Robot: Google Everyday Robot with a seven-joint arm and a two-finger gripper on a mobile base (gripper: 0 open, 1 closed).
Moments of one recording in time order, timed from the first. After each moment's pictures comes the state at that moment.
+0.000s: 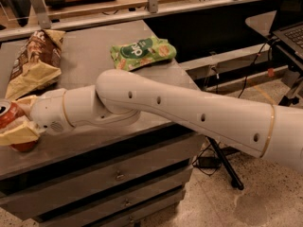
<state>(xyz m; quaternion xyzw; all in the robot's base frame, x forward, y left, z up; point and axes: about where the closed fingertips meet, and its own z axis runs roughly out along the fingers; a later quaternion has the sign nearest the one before) 0.419 0.310 0.887 -0.57 0.49 0.49 0.45</state>
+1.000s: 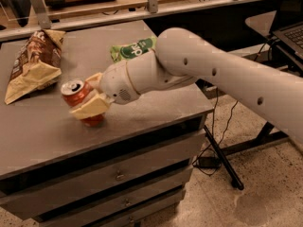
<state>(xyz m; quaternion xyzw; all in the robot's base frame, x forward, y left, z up) 0.490 0.163 0.876 -0.62 0.57 0.38 0.39</state>
